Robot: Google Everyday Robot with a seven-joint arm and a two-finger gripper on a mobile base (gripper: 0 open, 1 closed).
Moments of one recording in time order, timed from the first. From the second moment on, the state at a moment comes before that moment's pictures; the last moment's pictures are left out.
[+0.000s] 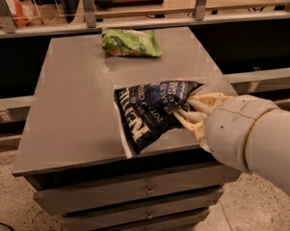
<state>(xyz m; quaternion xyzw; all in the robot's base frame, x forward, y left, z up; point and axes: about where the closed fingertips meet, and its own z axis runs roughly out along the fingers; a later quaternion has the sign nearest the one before) 0.398 -0.089 0.952 -0.39 0.76 0.01 0.53</state>
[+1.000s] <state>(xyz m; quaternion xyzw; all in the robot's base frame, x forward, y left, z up) 0.449 -0.191 1.010 -0.32 0.72 -0.21 0.58</state>
